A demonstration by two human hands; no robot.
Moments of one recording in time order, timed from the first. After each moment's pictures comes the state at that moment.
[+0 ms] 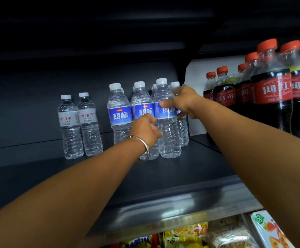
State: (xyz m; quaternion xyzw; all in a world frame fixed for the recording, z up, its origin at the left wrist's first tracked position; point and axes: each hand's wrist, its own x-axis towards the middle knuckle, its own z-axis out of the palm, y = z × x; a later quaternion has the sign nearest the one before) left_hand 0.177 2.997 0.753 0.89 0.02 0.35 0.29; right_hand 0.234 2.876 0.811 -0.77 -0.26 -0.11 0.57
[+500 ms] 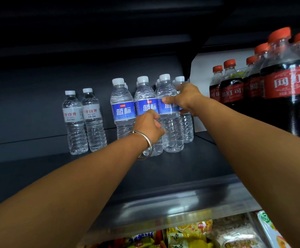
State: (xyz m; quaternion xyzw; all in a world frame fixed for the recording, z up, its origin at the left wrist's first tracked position) left_hand 0.178 2.998 0.754 0.90 0.02 0.34 0.28; right_hand 0.248 2.885 0.809 -0.79 -0.24 -0.16 0.54
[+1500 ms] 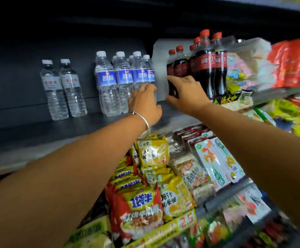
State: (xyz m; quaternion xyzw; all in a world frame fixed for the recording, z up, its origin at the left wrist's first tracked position) left_hand 0.032 2.951 0.703 0.91 -0.12 0.36 0.18; right_hand 0.064 2.812 0.708 -0.88 -0.20 -0.41 0.13
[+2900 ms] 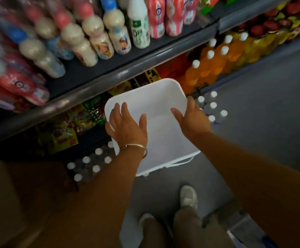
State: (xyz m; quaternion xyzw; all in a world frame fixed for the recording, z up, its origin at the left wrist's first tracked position) left_hand -0.173 3.010 -0.050 0.95 0.24 0.01 0.19; right_hand -0.137 2.856 -0.059 -0.95 0.06 0.12 0.27
